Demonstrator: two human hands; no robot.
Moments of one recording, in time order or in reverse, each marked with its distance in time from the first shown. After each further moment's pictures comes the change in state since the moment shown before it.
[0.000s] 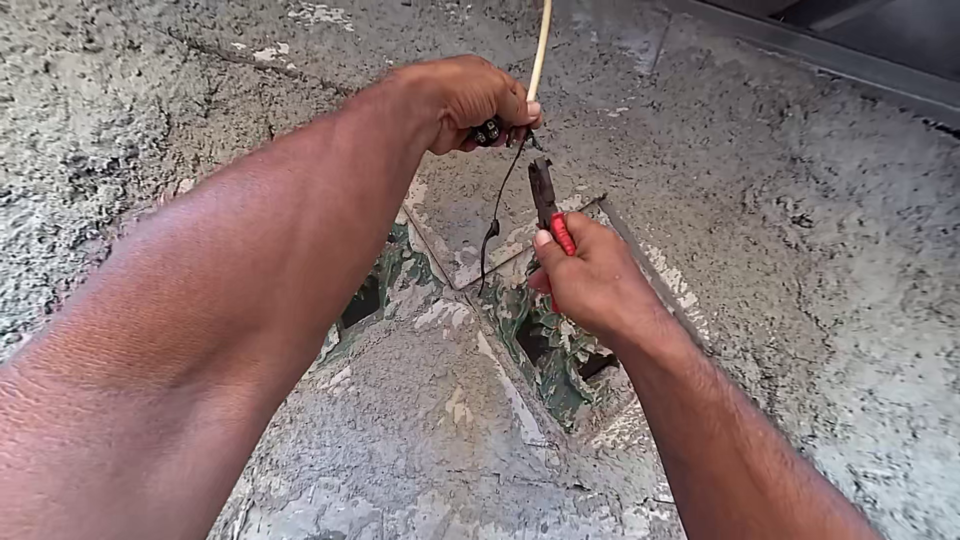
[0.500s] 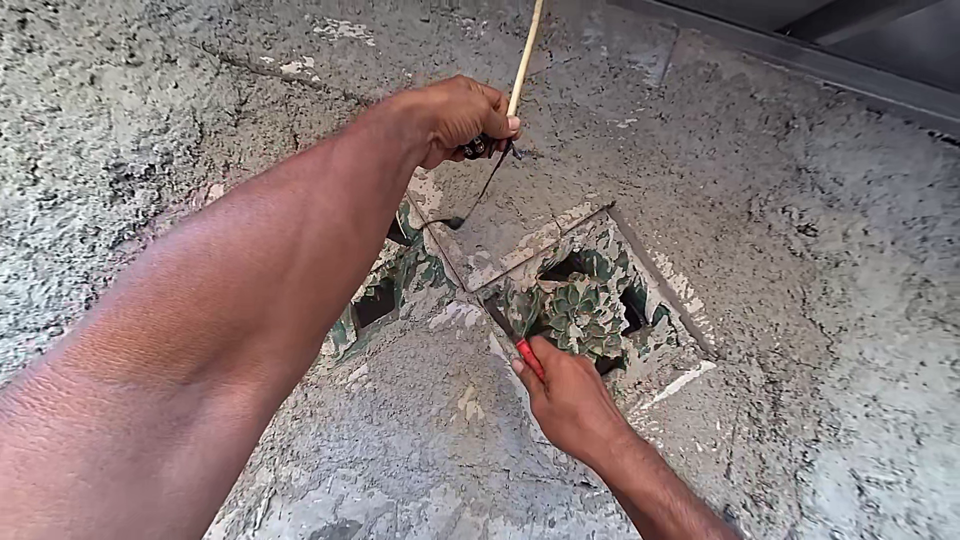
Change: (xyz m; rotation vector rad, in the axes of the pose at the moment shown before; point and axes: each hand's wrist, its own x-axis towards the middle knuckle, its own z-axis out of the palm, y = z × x) left_hand -0.017 -0.017 -0.023 0.001 0.031 0.039; right_hand -0.088 0.037 0.050 -0.304 -0.228 -0.068
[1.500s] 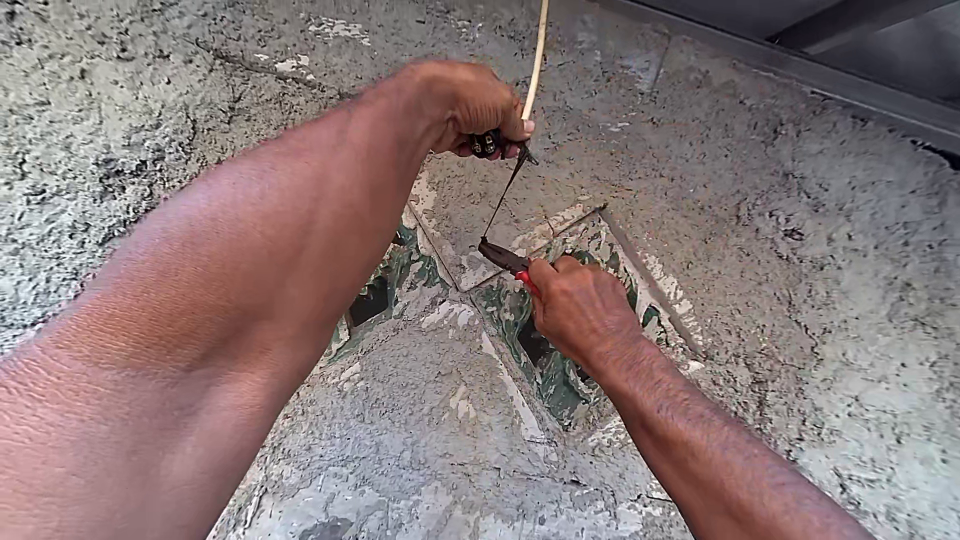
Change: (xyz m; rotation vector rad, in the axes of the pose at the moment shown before) left_hand 0.010 0.030 0.010 0.148 -0.023 -0.154; right_hand 0.068 0.003 -0.050 -0.591 0.319 -0.249
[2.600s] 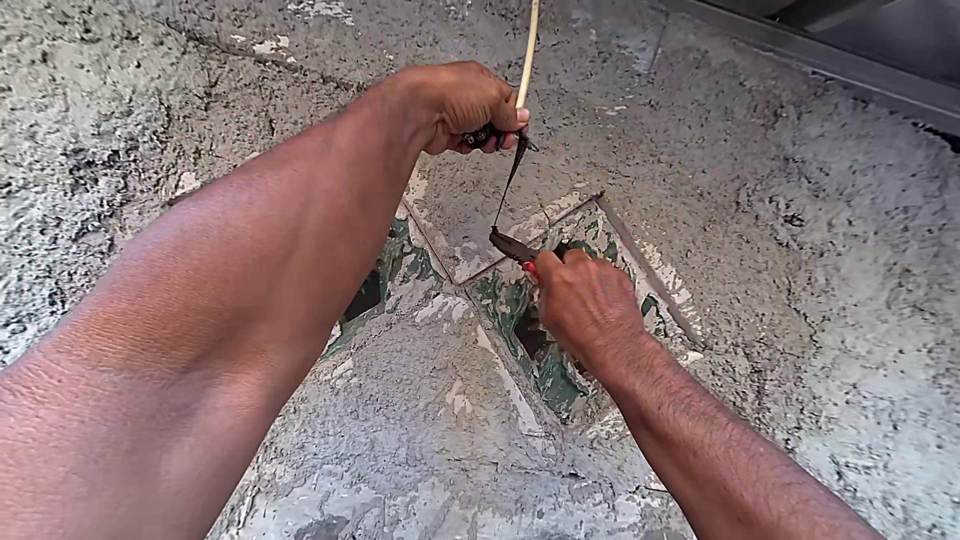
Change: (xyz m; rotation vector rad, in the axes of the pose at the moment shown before) left_hand 0.003 -0.014 0.014 -0.103 -0.052 0.096; right_hand -0.004 0.001 0.001 -0.023 -0.070 0.128
